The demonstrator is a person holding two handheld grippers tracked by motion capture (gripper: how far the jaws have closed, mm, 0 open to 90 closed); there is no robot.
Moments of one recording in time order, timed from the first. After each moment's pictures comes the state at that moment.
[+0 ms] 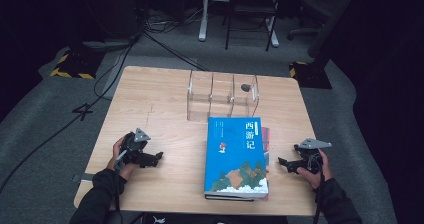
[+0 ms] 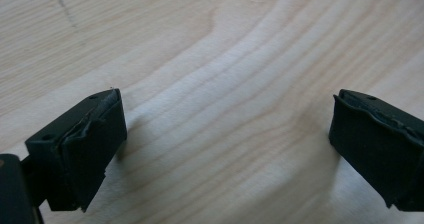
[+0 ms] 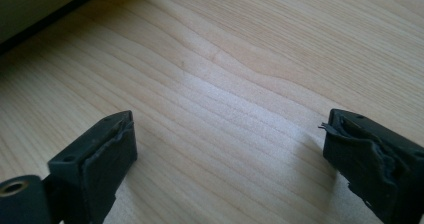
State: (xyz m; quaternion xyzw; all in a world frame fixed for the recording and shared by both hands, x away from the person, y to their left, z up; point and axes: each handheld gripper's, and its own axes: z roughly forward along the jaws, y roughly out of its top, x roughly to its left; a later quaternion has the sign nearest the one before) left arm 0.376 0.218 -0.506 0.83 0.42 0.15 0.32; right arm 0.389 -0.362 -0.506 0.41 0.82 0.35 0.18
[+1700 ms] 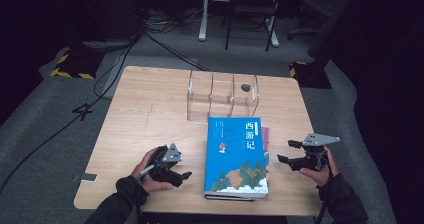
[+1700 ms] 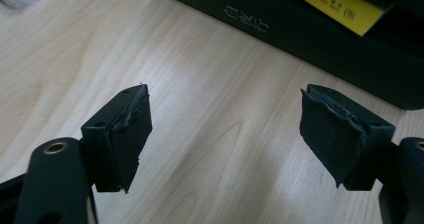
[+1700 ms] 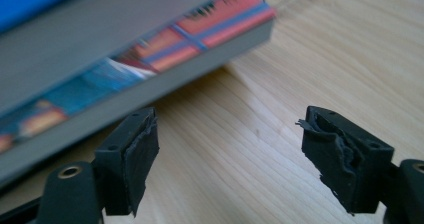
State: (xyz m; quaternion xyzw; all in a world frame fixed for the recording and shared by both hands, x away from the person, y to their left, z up) left arm 0.332 0.128 -0.480 0.90 0.25 0.10 0.35; right arm 0.370 -0.342 -0.441 0.32 0.84 0.41 0.15
